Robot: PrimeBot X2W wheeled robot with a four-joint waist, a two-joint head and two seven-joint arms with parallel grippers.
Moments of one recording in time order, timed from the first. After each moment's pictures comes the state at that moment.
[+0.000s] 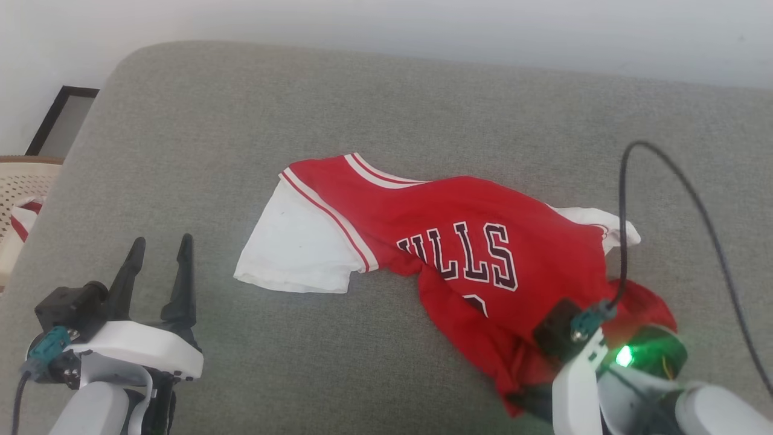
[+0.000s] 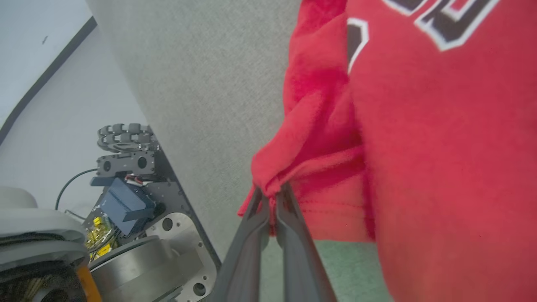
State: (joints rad) left arm -0.18 0.41 -0.19 0.22 -0.62 0.07 -0.26; right arm -0.22 -0.59 0.61 -0.24 0.75 0.13 0.83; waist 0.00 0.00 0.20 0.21
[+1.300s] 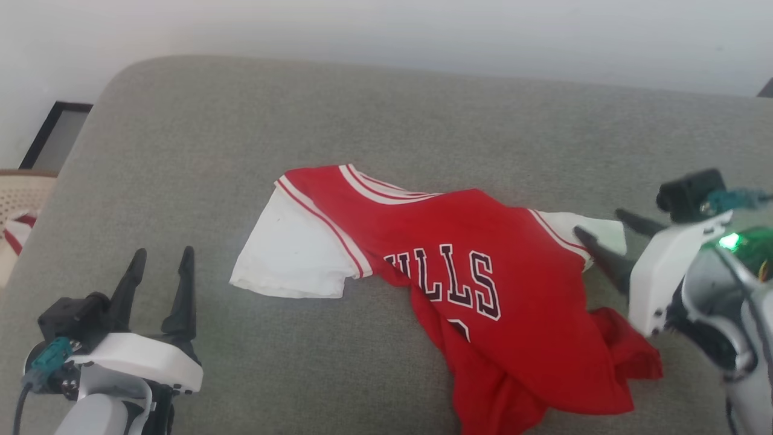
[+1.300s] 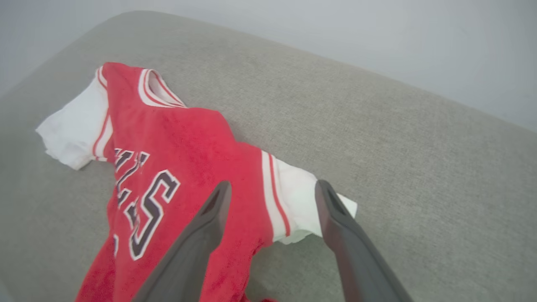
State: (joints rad) left arm -0.14 0.43 -0.18 0.19 -0.61 0.07 -0.25; right arm -0.32 -0.44 0.25 0.01 0.56 0.13 0.53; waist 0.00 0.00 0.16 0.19
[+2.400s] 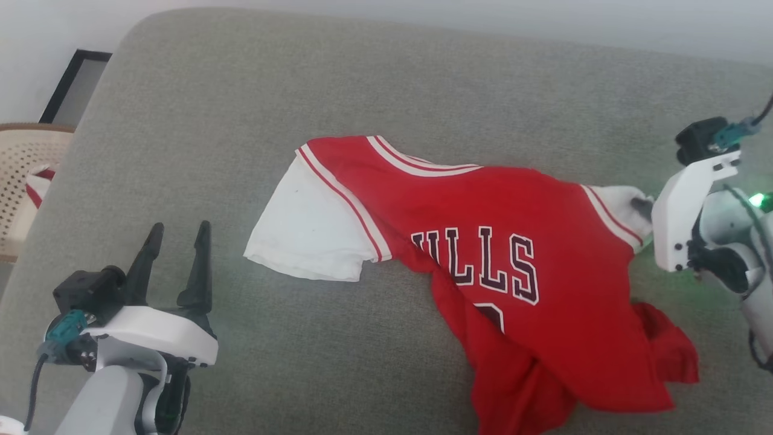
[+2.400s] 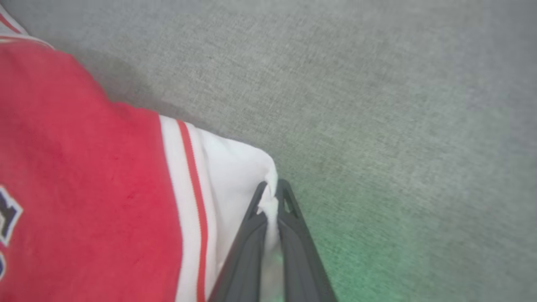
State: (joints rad) left arm -0.24 0.37 -0.20 0.26 -0.60 0.03 -0.26; right arm -0.71 -0.49 0.44 0.61 0.67 0.13 0.55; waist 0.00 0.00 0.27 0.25
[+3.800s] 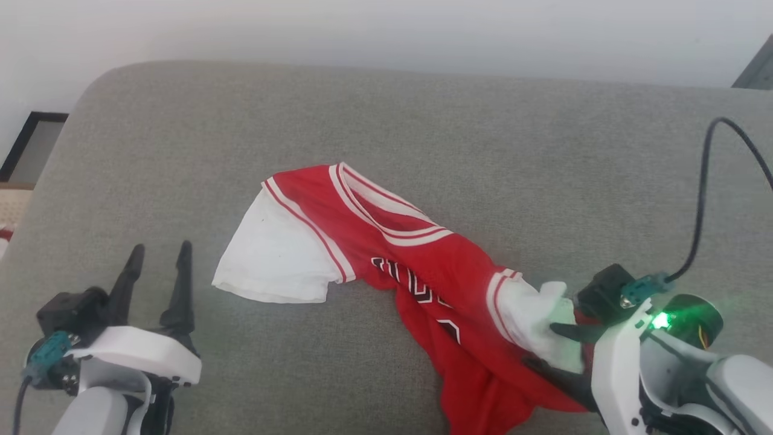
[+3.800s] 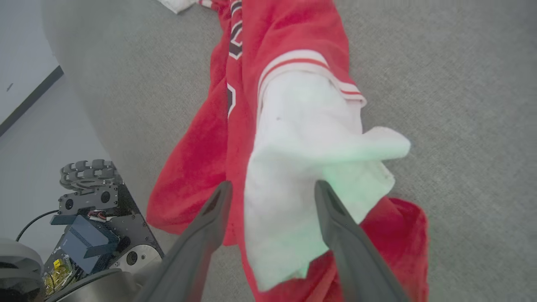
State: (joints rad) left arm -0.18 0.39 -0.16 0.25 -0.59 0.04 -0.26; right arm -0.31 -0.70 0.66 -0.14 0.82 0.13 0.59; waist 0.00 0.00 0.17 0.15
